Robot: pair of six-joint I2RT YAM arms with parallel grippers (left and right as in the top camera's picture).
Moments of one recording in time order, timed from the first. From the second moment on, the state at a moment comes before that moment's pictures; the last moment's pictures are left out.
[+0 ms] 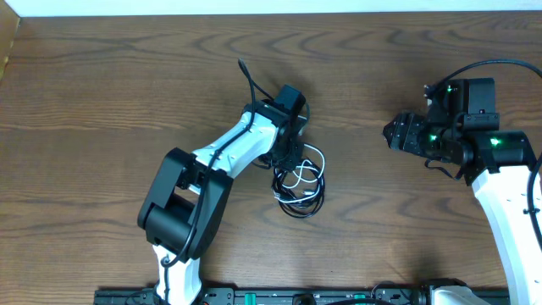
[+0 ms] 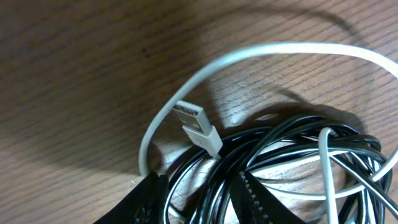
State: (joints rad) left arm -0.54 2.00 1.34 -0.80 0.16 -0.12; right arm 0.06 1.30 1.15 -0.89 -0.24 0.35
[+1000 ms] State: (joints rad) left arm -0.56 2.00 1.36 -0.83 0.21 -0.20; right arm 0.06 1.30 1.15 -0.90 -0.24 0.35
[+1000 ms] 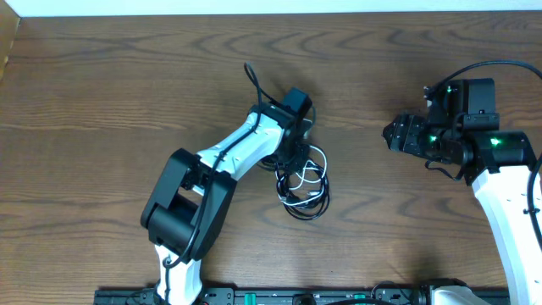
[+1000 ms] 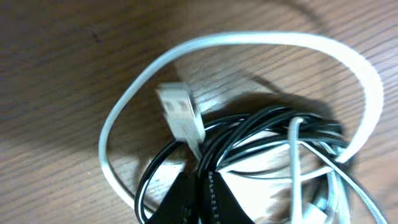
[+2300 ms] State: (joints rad) left arm -0.63 2.01 1.38 -0.66 0.23 -0.30; right arm 0.06 1.32 1.15 -0.92 -0.25 0.35
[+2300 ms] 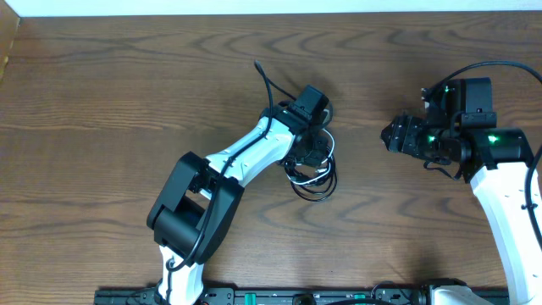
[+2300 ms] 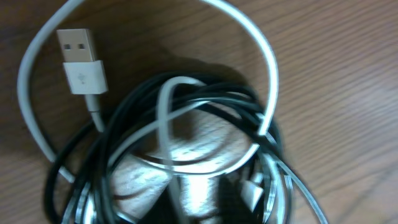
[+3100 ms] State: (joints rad) left arm -0.58 1.45 1.38 -0.65 0.29 -0.35; right arm 0.15 1.40 1.15 -0.83 -0.43 0.28
